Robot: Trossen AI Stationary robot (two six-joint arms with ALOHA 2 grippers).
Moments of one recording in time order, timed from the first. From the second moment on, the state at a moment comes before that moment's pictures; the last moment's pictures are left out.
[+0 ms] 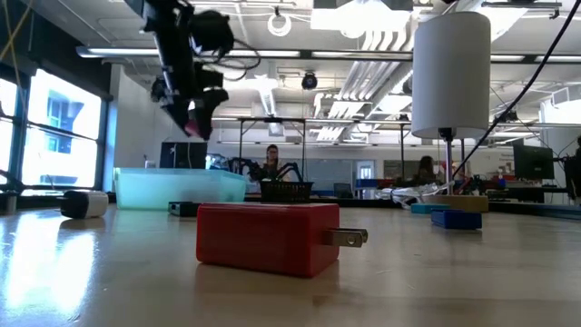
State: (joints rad) left arm 0.52 1.39 1.12 -0.77 -0.42 -0.30; right arm 0.74 1.51 1.30 -0.97 0.89 1.25
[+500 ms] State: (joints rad) left arm 0.84 1.65 1.12 -0.57 -0.18 -0.51; right arm 0.73 1.51 1.30 -0.93 0.89 1.25
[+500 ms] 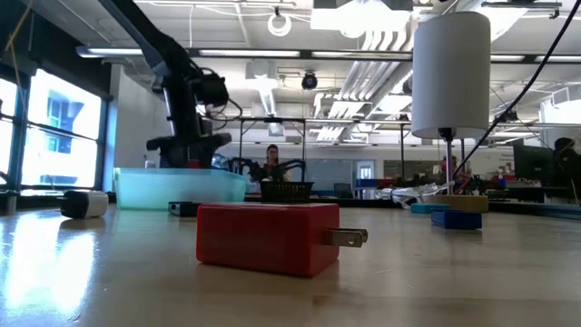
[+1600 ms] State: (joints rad) left arm 0.89 1.75 1.12 -0.45 -0.13 -0.54; right arm 0.73 1.51 1.30 -0.91 0.90 1.18
